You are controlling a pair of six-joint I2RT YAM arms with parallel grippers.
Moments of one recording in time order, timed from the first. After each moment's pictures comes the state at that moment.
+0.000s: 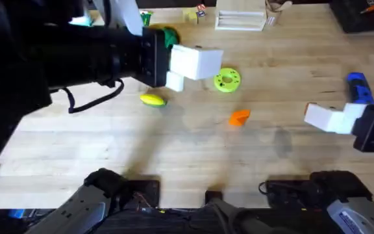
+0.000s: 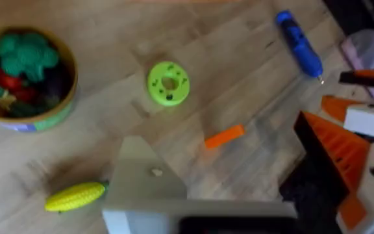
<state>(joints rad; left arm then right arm) -0.40 0.92 1.09 -0.77 0.43 -0.18 0.00 0.51 0.90 -1.23 -0.06 0.12</state>
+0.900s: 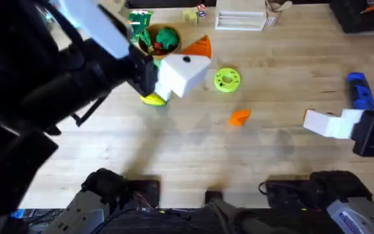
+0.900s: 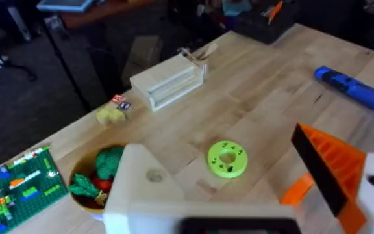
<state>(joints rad) -0.40 0.71 0.88 -0.43 0.31 0.13 0.00 0.51 0.90 -1.30 -0.06 0.12</state>
